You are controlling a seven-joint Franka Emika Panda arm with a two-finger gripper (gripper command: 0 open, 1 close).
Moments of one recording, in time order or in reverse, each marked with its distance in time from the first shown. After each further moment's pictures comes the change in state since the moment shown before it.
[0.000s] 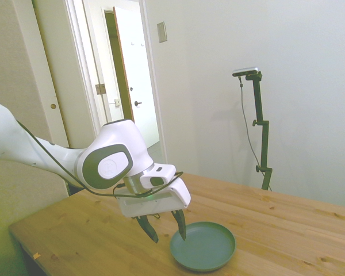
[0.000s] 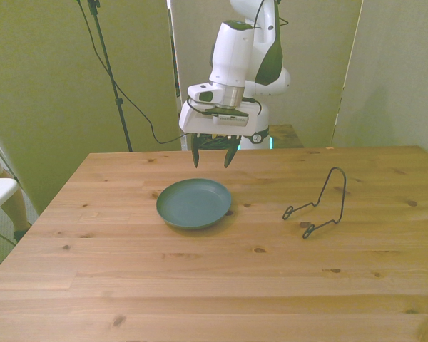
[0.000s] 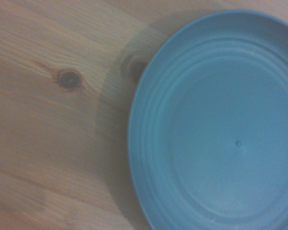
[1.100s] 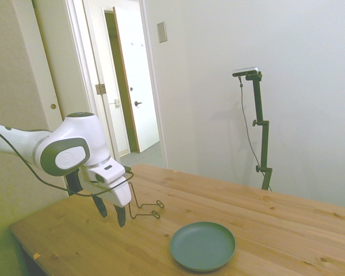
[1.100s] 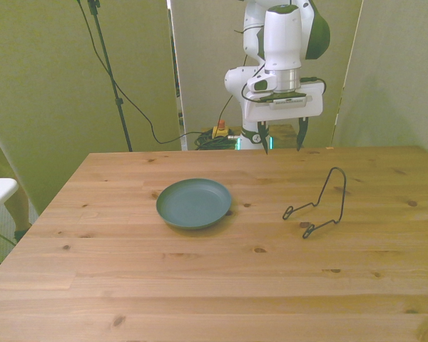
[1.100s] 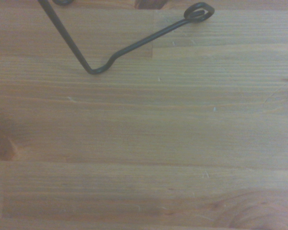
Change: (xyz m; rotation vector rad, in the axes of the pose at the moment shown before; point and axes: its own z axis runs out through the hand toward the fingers) arm -0.078 -0.113 -0.066 0.234 -0.229 0.387
